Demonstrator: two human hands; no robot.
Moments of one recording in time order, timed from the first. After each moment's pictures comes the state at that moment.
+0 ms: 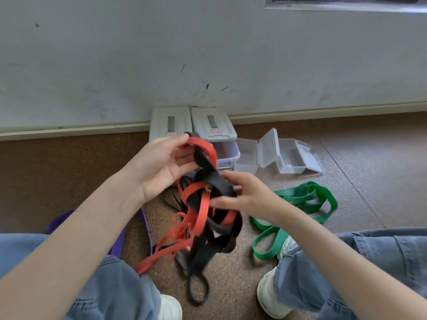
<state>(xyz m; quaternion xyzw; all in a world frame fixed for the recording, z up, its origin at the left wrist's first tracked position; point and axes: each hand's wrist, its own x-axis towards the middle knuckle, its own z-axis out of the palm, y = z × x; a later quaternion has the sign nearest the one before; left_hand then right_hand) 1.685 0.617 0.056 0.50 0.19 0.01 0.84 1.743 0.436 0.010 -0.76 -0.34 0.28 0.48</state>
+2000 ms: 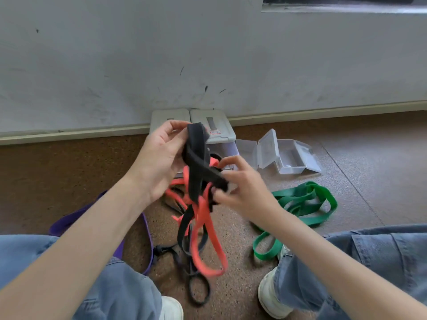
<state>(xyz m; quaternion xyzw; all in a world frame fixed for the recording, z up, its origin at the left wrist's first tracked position) 1.683 0.606 0.057 0.60 0.12 0.14 0.78 1.732 0.441 0.016 -0.83 -0.39 0.08 0.40</state>
